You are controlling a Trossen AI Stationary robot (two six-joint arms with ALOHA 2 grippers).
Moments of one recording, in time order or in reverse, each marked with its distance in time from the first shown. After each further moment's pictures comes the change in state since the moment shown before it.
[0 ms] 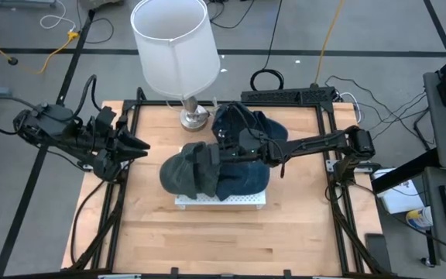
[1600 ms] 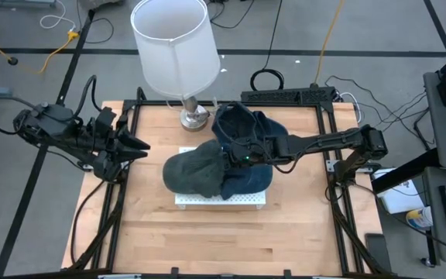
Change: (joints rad) left arm 0.000 0.000 0.000 -0.006 0.007 0.045; right arm 0.007 -0.117 -0.001 -0.845 0.255 -0.052
